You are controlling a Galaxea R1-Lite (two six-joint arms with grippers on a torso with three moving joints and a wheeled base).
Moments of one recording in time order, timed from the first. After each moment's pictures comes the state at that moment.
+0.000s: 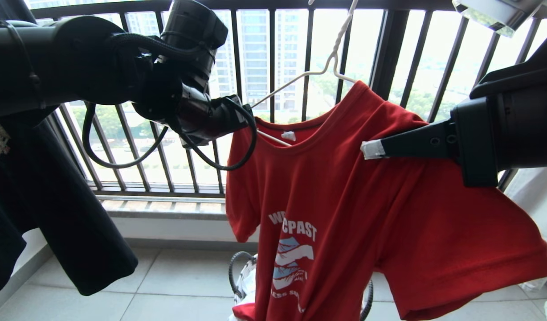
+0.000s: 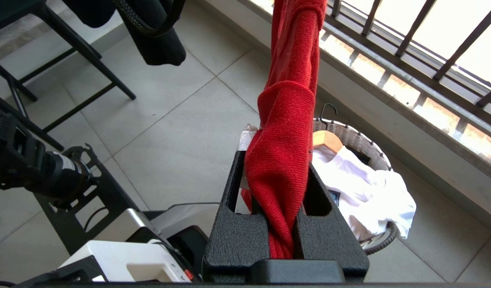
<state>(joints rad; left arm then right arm) -0.58 1.88 -1.94 0.56 0.32 -0.64 0.75 1.44 -1.57 0.52 0.08 0.11</state>
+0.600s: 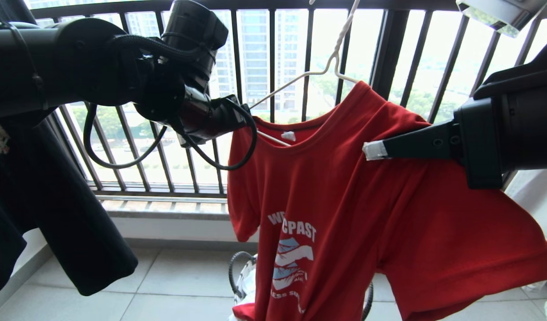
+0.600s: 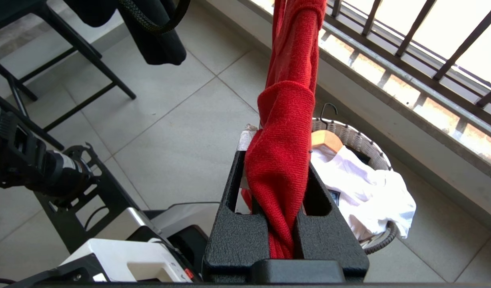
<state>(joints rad) -0.57 1.88 -1.94 0.55 0.36 -0.64 0.75 1.43 -1.56 0.52 0.08 0.10</state>
